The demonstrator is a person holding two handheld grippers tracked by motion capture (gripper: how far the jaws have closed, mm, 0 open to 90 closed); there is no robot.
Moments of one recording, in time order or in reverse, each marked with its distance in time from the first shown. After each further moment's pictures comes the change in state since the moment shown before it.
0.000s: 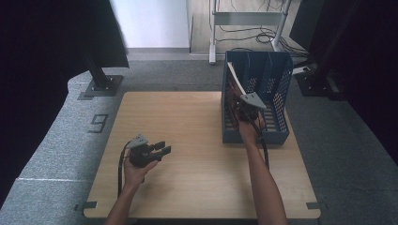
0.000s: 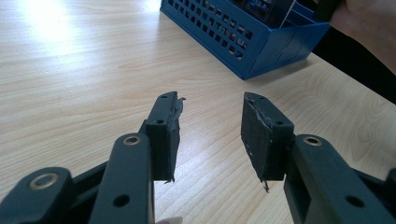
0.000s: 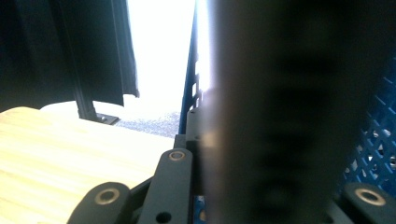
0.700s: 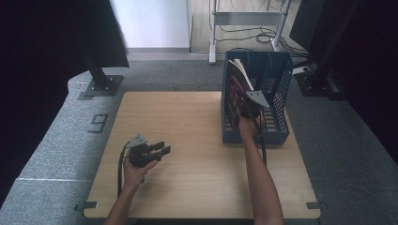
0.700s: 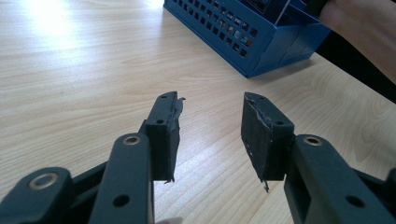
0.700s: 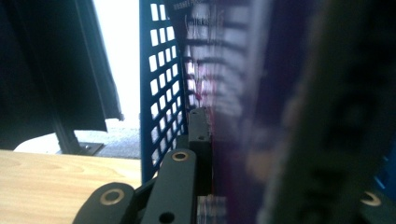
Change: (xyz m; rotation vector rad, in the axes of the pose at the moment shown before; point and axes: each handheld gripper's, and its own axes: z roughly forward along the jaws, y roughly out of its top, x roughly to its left) left arm 0.004 -0.003 0.001 0.003 0.003 -0.016; right arm -0.013 -0.003 0.015 -0.067 -0.101 0.113
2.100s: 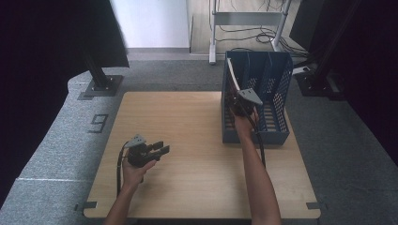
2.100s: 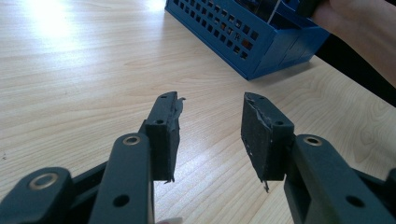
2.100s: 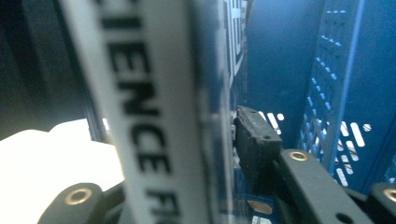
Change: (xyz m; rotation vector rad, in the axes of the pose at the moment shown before) left arm 0.002 0.000 -0.003 -0.008 0.000 -0.006; right arm 0.018 0.000 0.011 0.019 0.144 -0.057
